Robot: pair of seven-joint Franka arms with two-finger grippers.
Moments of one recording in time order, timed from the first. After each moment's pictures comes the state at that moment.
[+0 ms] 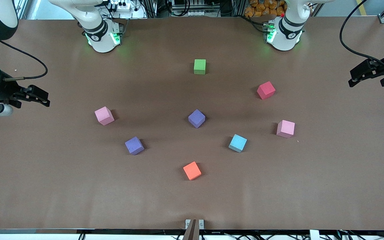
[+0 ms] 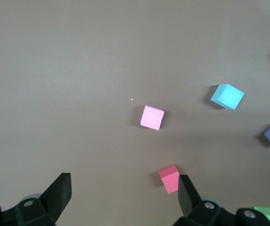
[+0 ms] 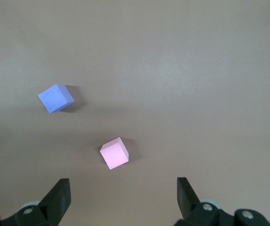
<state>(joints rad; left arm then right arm) -0.07 -0.01 0.01 -1.52 0.00 1.55 -0.06 0.00 0.08 0.03 -1.56 0.00 1.64 0.00</state>
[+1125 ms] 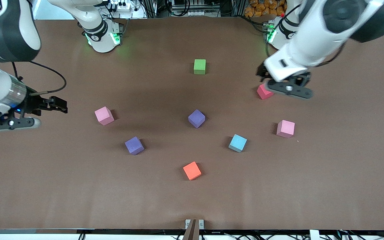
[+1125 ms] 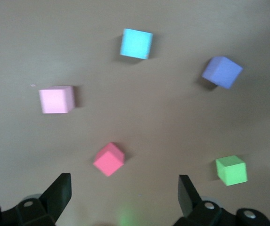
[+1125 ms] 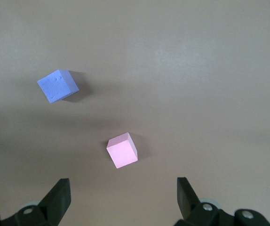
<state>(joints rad) -0.46 0.13 -0.07 -1.58 -0.04 1.58 -0.22 0.05 0.19 0.05 -1.58 0.00 1.67 -0.01</state>
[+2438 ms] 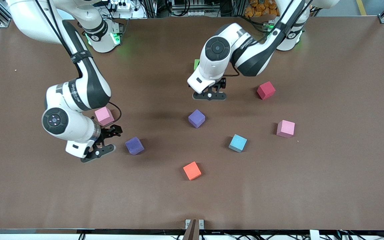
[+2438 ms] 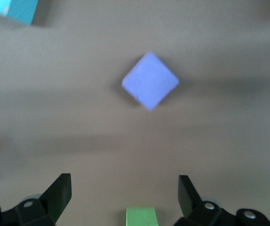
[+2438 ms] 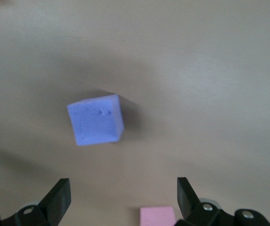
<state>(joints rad) -0.52 0.42 -0.31 -1.75 0.00 2.13 -0.77 0.21 0.53 0.06 -1.58 0.05 2.00 -0.15</state>
